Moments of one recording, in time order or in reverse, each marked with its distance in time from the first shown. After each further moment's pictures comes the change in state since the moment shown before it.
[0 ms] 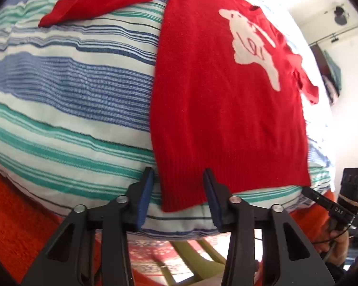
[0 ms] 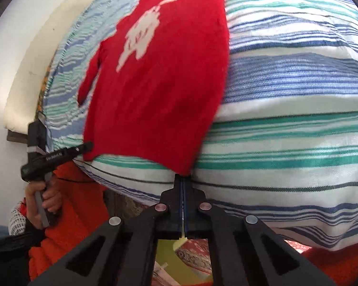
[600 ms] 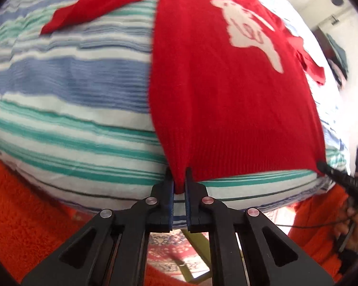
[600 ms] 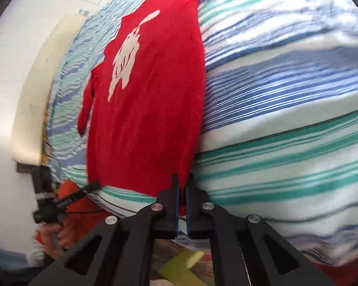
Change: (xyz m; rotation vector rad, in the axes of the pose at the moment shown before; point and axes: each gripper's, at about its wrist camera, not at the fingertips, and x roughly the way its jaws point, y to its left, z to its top) left arm 0.005 -0.012 -0.018 0.071 0.011 0.108; right arm 0.001 -0.007 0.006 0.082 -0.062 -0.054
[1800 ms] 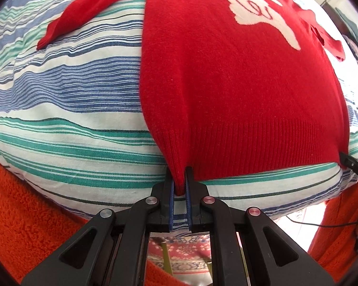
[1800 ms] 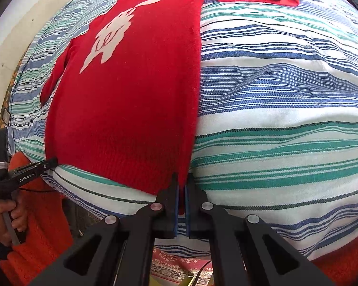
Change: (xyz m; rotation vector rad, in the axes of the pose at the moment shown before) left arm 0.023 -0.038 0.003 0.115 0.018 0.199; right arm 0.018 0.011 -0.010 -0.137 0.021 -0.223
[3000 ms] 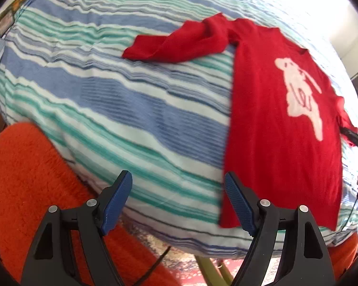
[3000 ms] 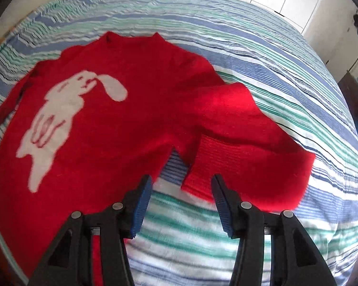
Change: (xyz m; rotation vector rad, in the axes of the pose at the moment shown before) left arm -0.049 0.070 0.006 -0.361 -0.190 0.051; right arm 0.024 0.004 0.225 -0.400 -0.195 -0.355
